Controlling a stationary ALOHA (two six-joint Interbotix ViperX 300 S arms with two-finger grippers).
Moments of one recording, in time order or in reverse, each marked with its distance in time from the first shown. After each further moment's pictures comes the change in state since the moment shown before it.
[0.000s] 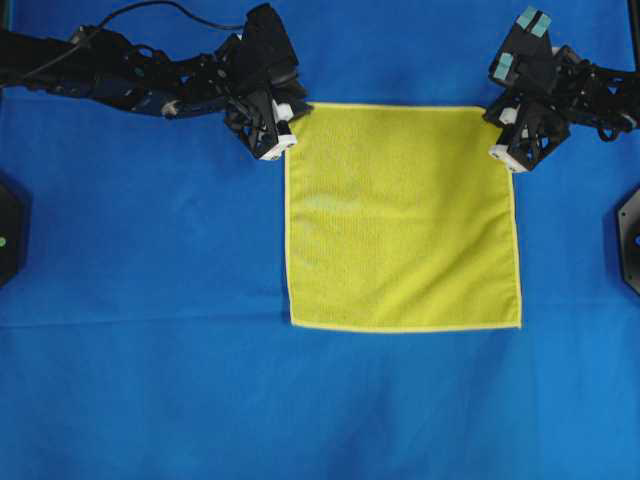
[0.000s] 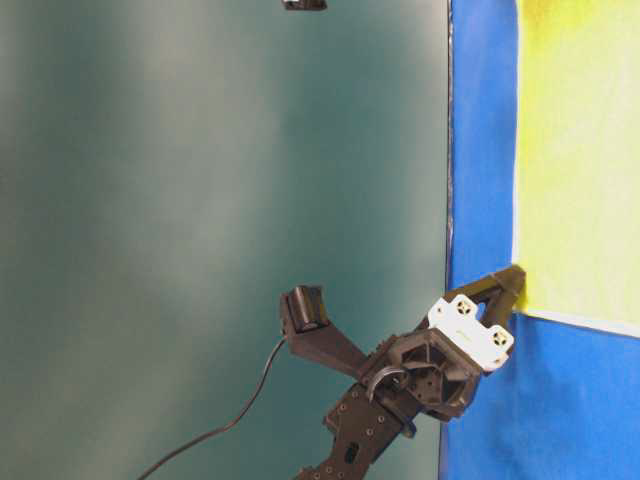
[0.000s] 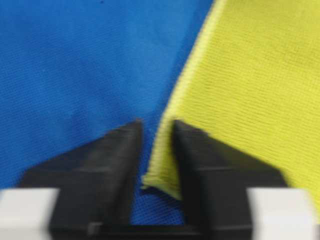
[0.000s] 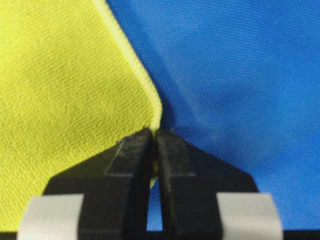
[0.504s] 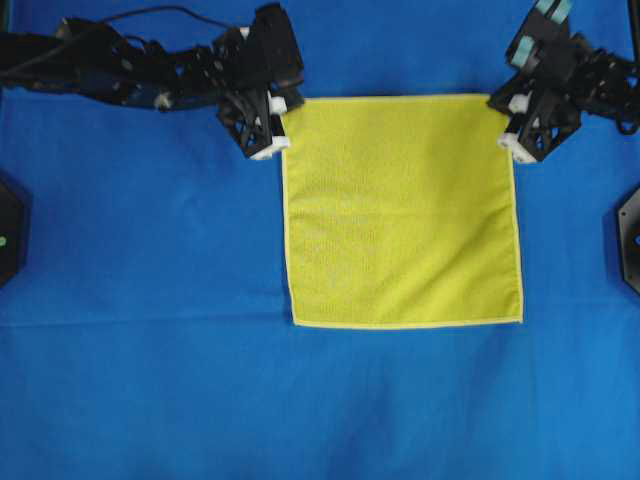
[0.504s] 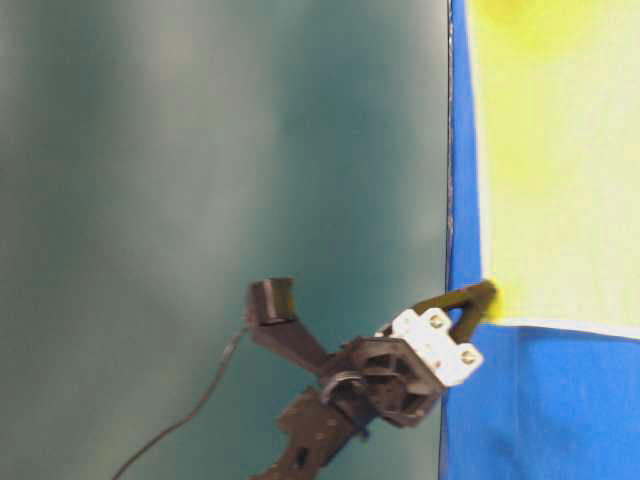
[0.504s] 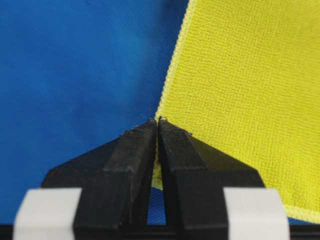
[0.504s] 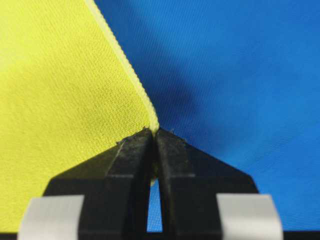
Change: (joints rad) left arm -0.011 -0.112 -0.003 0.000 0.087 0.083; right arm 0.000 -0.175 -0.002 0.003 0.091 0.014
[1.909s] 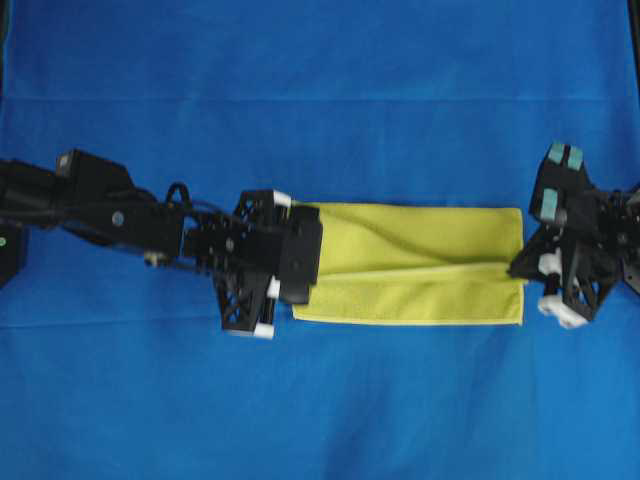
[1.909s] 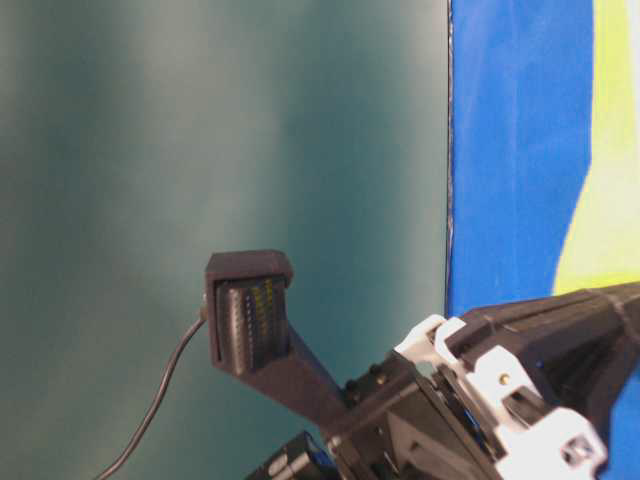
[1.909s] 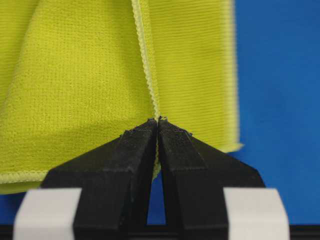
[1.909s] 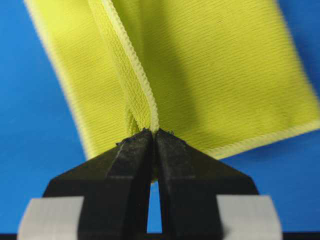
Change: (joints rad) left arm -0.528 -0.063 0.000 0.000 0.160 -0.130; right arm 0.810 -0.213 0.117 0.064 0.249 0.624
